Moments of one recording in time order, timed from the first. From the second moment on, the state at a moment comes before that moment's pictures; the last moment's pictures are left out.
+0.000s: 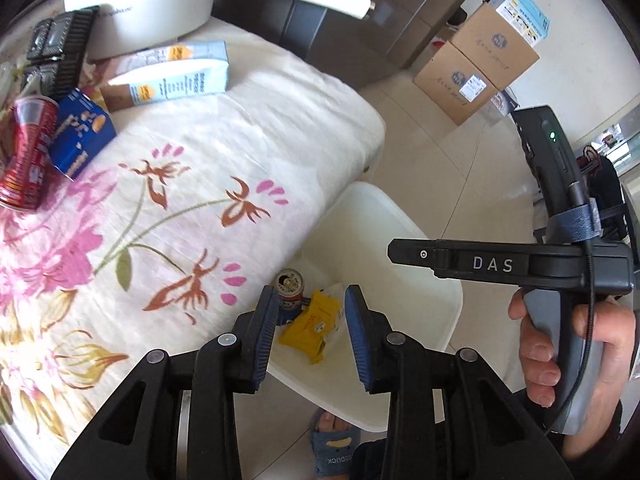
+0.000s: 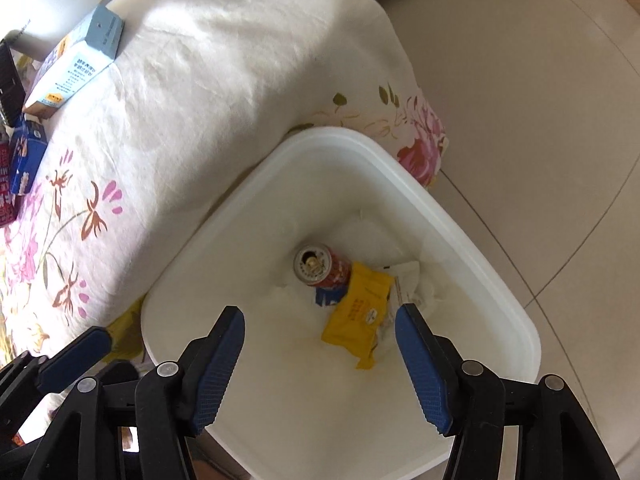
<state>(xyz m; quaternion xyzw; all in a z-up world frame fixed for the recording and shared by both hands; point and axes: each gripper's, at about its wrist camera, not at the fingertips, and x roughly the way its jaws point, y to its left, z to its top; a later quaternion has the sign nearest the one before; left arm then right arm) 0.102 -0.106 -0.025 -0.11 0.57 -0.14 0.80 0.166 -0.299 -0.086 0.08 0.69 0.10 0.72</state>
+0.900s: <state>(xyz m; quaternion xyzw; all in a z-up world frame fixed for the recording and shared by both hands) 0.124 0.126 0.016 -0.22 0.52 0.05 0.83 0.193 -0.208 -0.014 0.25 0.57 0.15 0.77</state>
